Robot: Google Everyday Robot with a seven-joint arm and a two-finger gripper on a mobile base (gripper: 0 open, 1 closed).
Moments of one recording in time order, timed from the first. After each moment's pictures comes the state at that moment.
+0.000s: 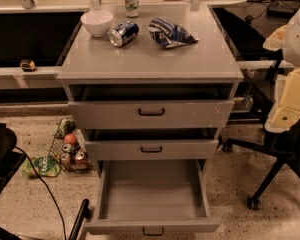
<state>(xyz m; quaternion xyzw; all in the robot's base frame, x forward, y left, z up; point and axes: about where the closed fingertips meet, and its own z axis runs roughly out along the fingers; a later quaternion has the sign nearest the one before) 0.438 -0.216 0.979 -0.60 0.78 -0.04 0.16</state>
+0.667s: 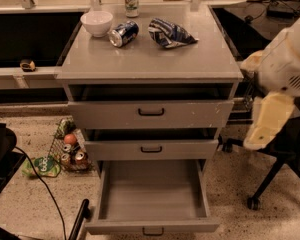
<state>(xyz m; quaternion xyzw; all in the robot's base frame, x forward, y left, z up) 0.441 -0.192 0.935 -0.63 0.76 0.00 0.18</state>
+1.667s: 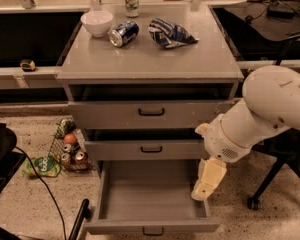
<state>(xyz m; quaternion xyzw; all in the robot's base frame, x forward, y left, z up) 0.420 -0.116 0.756 -0.62 0.76 0.13 0.16</state>
